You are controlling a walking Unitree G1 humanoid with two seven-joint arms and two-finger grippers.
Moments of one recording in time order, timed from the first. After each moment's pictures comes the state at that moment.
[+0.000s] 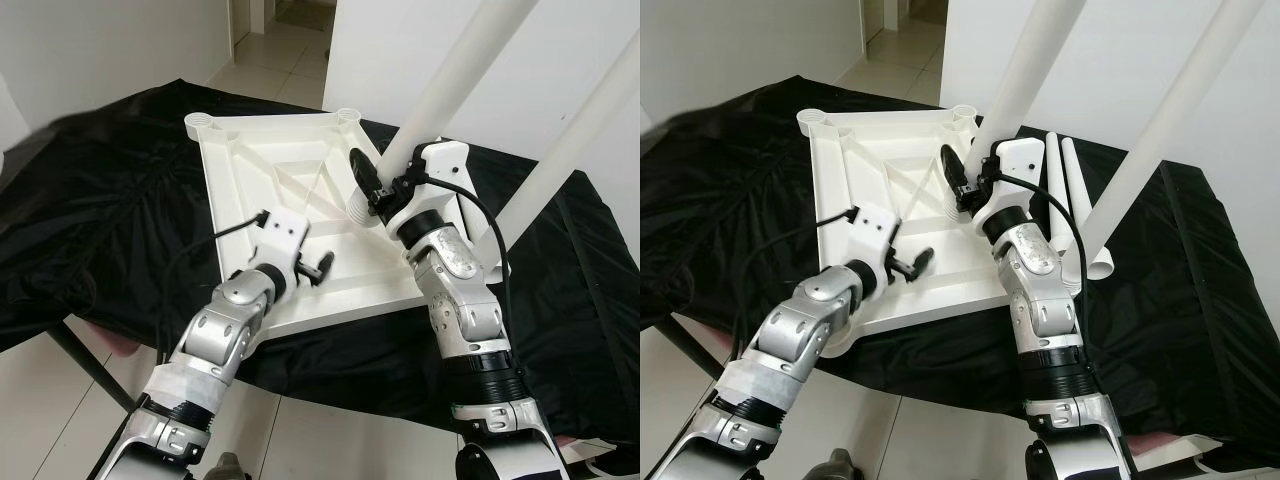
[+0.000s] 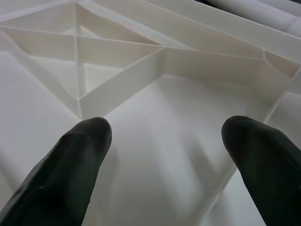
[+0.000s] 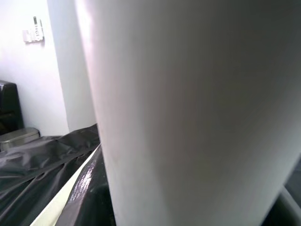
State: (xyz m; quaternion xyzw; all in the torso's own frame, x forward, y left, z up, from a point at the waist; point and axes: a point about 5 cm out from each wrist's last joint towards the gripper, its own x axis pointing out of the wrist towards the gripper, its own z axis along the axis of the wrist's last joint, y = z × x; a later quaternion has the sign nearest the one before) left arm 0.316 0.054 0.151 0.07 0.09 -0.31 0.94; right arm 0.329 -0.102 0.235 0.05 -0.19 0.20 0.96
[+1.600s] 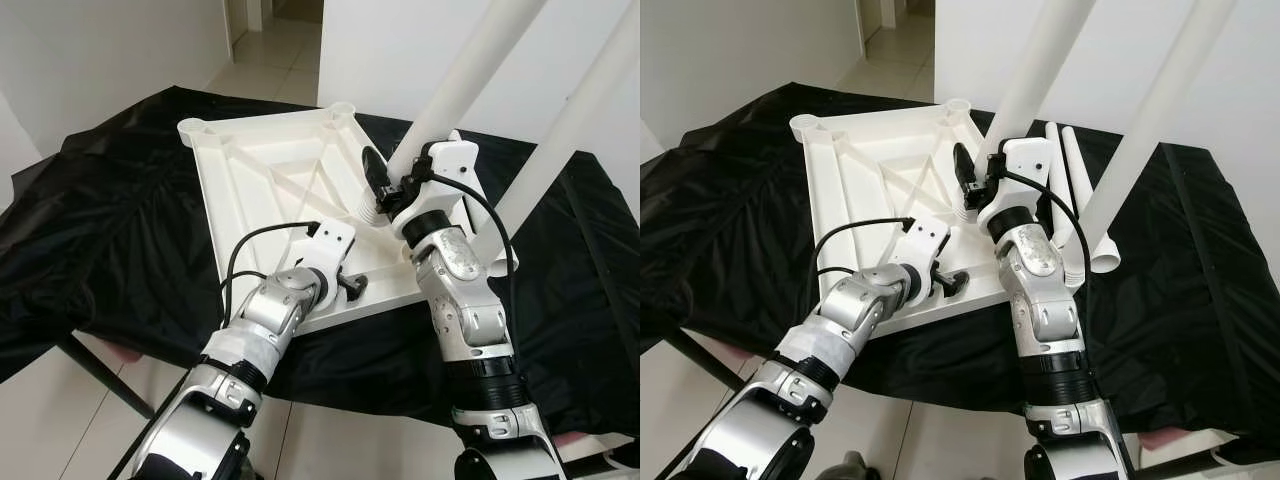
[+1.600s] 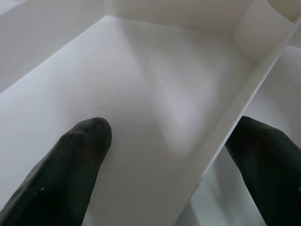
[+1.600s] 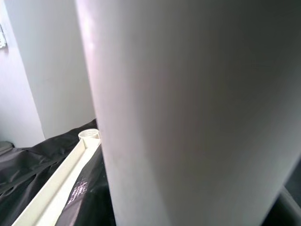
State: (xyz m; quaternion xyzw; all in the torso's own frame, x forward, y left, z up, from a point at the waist) left arm 0.337 0.010 0.137 0.06 0.22 -0.32 0.92; right arm 0.325 -0.104 0.238 0.05 -0.19 0.17 0.97
